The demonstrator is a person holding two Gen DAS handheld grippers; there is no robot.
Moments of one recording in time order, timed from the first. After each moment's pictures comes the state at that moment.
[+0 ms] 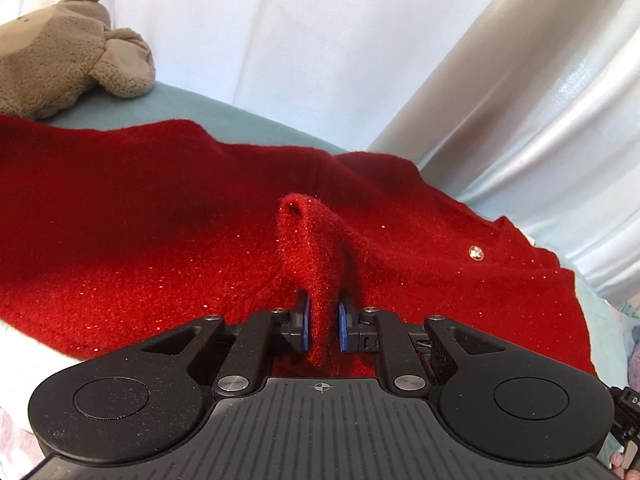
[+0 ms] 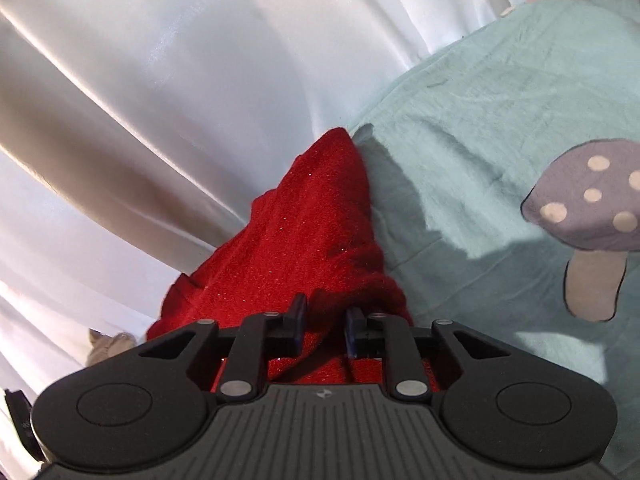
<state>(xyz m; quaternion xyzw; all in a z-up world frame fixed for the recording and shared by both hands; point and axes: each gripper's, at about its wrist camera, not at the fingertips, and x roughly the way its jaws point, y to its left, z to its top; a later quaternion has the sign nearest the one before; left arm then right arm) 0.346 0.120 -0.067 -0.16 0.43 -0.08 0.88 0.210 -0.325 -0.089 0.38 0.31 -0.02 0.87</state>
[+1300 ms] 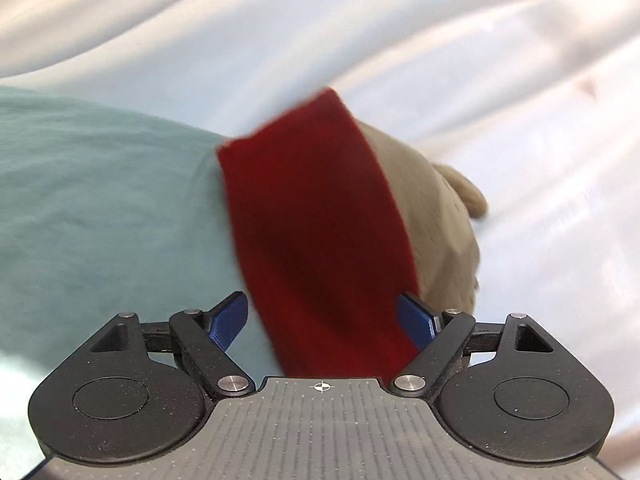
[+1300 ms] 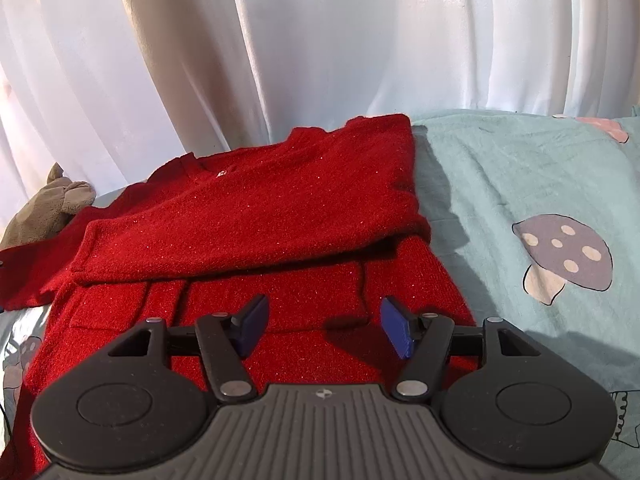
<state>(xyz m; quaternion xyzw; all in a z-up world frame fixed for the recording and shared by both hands) 0.237 0.412 -0.082 -0.47 0.19 0.27 0.82 0.159 -0.246 -0.050 0.14 0.36 0.00 0.92</state>
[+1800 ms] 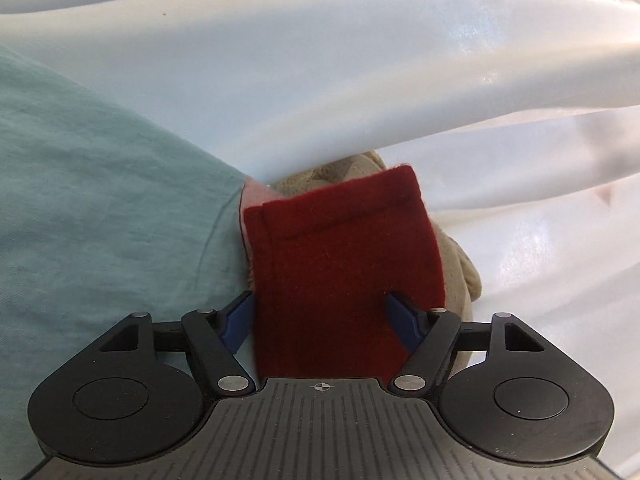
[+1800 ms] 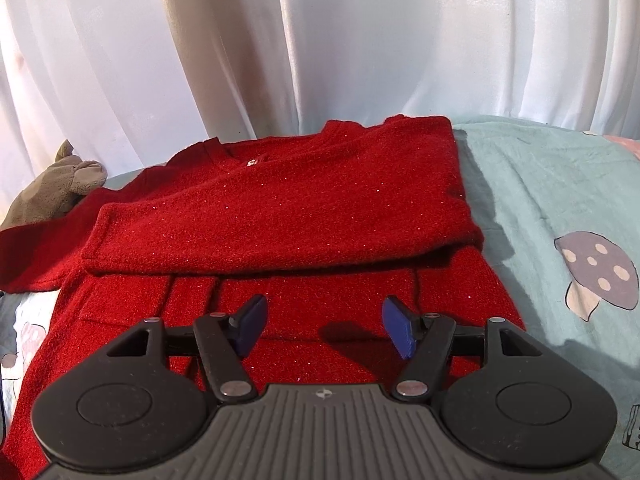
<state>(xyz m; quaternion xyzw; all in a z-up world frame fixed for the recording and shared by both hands) 0.257 0.492 -0.128 -0.55 0.13 0.22 0.80 0.177 -0.210 -0.047 0.11 0.37 0.01 0.92</state>
